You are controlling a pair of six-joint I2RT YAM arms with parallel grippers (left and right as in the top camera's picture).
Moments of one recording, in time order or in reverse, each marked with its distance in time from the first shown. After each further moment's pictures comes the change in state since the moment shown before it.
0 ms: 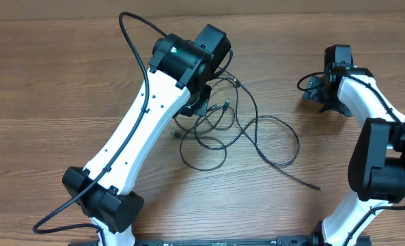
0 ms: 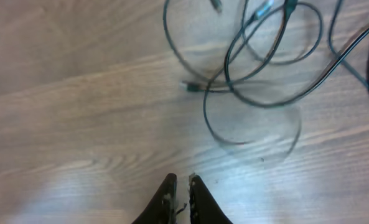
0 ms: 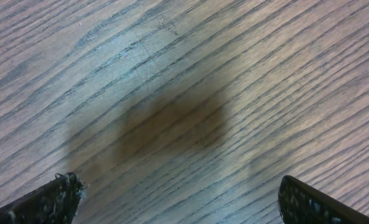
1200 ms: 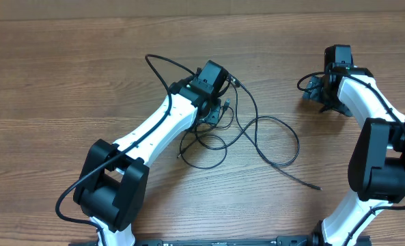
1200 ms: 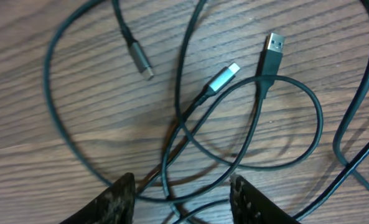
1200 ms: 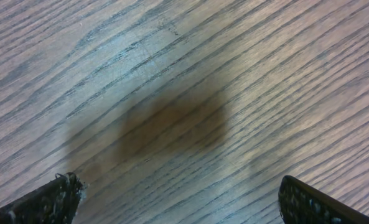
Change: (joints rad) left arm 0.013 0.002 -0.679 0.922 0.093 -0.015; right arm 0.000 0.000 0.000 0.000 0.000 0.000
